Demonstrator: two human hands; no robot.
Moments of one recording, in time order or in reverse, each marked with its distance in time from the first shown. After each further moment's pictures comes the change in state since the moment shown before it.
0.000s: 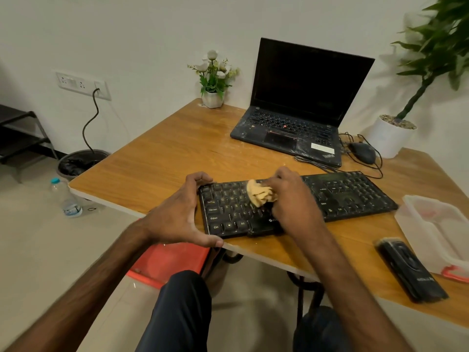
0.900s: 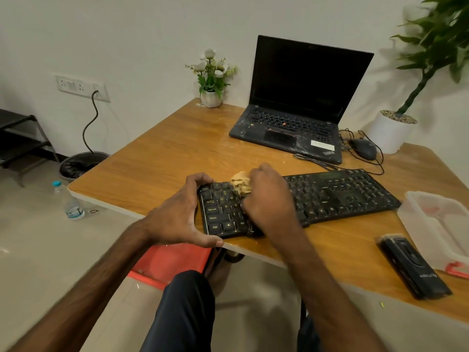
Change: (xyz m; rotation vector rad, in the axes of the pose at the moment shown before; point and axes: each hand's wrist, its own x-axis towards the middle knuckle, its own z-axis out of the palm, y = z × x) left_hand 0.000 0.003 -0.001 -0.019 -0.025 -0.008; right_hand 0.017 -0.041 0.012 0.067 0.000 0.110
